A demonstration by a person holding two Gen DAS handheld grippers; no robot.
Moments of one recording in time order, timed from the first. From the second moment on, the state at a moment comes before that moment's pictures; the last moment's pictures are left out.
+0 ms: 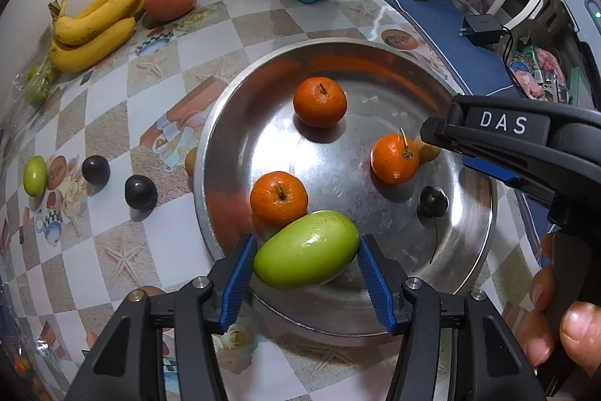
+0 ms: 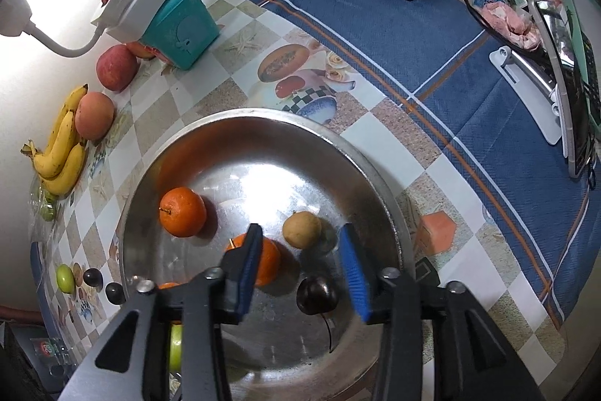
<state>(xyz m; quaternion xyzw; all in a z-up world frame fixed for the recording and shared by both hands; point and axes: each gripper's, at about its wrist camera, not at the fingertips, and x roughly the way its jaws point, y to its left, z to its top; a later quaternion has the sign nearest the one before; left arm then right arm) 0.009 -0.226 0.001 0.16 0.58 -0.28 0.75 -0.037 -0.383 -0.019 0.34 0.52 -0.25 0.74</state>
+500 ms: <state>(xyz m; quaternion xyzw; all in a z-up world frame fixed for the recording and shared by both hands) 0.026 -0.207 0.018 0.11 0.57 -0.26 0.77 -0.041 -0.383 -0.007 0.33 0.51 -0.26 0.75</state>
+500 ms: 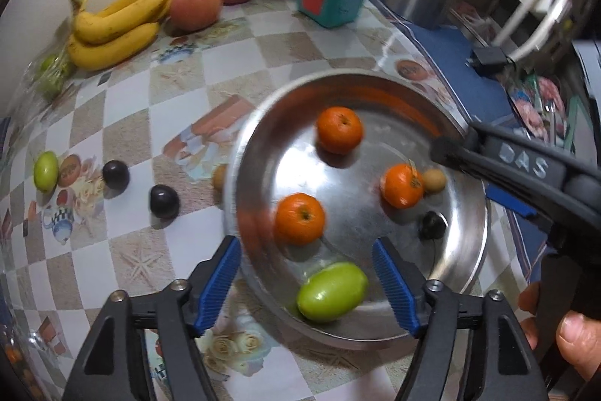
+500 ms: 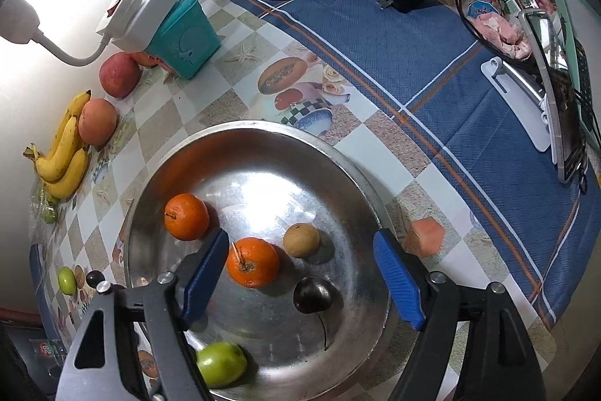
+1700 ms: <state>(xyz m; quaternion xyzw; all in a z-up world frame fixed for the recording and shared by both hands) 0.105 -0.032 0.017 -0.14 0.57 -0.05 0.81 -0.004 -0.311 0.031 0.26 0.52 -0.17 0.79</state>
